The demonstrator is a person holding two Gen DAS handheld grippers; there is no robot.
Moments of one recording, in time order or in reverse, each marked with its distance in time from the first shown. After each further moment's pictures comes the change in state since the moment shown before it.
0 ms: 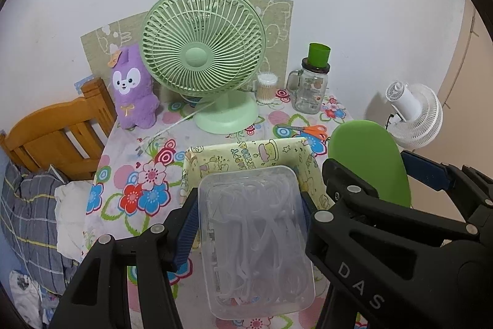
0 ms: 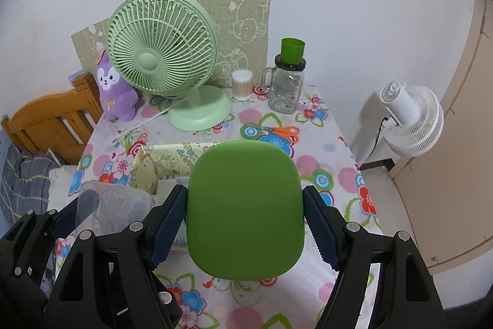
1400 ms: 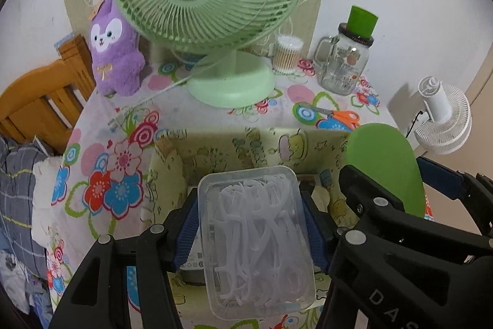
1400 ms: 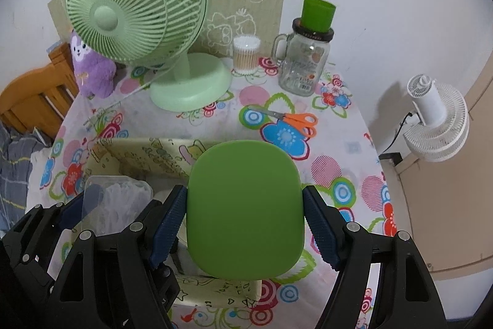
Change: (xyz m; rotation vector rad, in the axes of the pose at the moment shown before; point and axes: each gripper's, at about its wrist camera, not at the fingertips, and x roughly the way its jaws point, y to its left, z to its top) left arm 0.117 0.012 0.011 -0.100 0.153 0.013; right arm 0.110 0.000 0.017 -0.068 0.146 0.008
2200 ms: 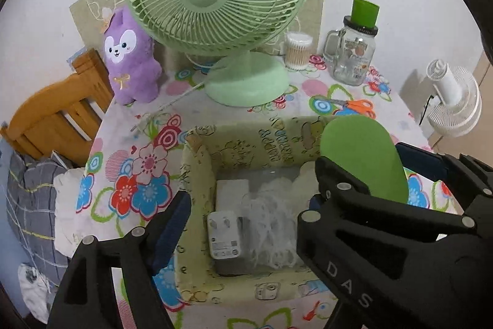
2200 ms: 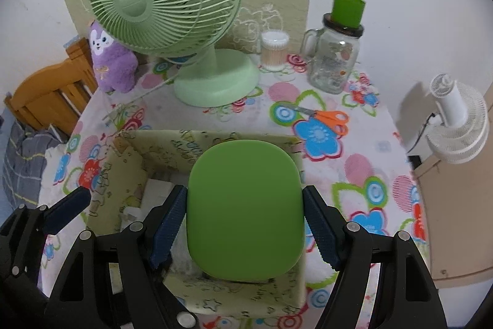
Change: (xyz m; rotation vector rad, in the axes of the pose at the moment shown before) left arm -0.013 0.010 -0.008 0.090 -0.015 0.094; right arm 0.013 0.023 -0.006 0.002 -0.012 0.110
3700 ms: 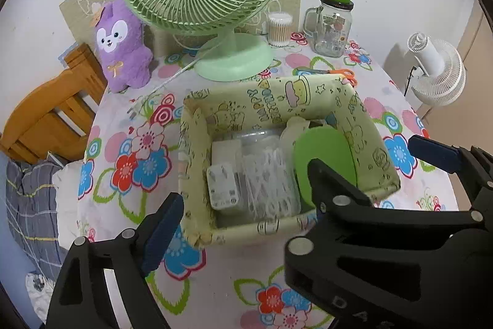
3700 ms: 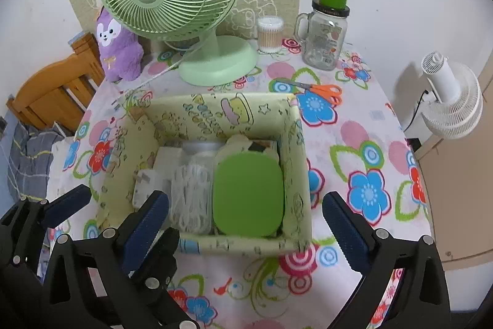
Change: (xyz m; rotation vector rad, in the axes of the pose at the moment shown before) left arm -0.024 0.002 -0.034 0.071 0.061 -0.056; right arm -0.035 0.001 -0.043 0.040 0.023 -0.017
